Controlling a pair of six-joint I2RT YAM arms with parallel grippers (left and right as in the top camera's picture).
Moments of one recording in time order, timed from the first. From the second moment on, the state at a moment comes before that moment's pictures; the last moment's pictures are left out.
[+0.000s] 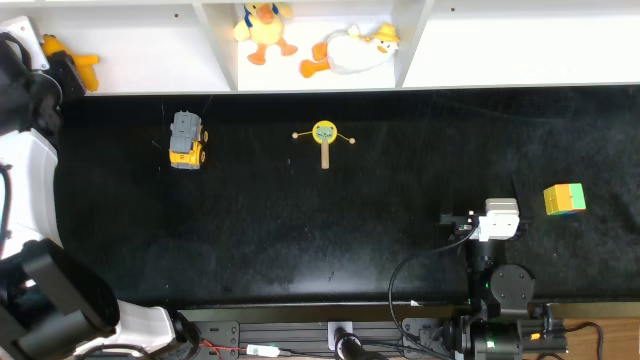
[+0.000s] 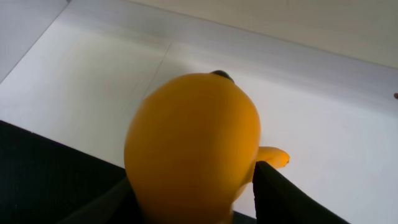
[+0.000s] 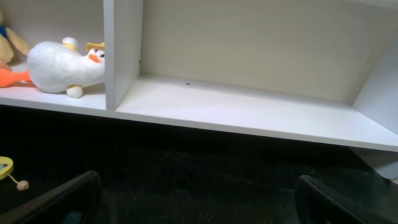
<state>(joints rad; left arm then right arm) 0.43 1.67 1.32 -0.28 0.08 0.02 -0.03 0.01 0.02 -0.01 0.01 -0.14</state>
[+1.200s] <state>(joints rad) 0.13 1.18 0.76 -0.42 0.07 -0.11 -0.03 0.01 0.02 -0.01 0.01 -0.14</state>
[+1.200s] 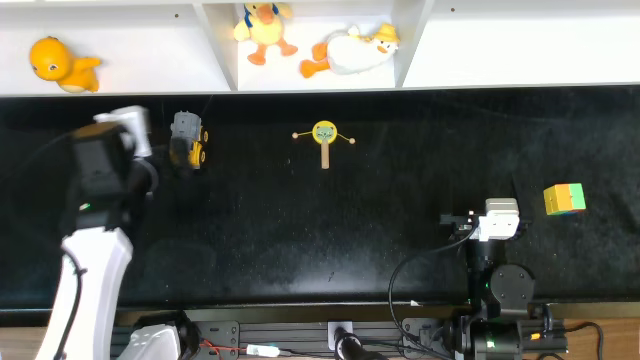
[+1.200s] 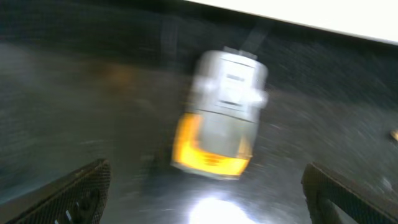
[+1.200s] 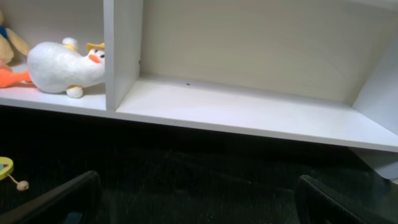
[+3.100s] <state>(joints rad) 0.03 1.52 0.81 -0.27 -0.01 -0.02 -0.03 0.01 0.02 -0.01 0.01 -0.14</state>
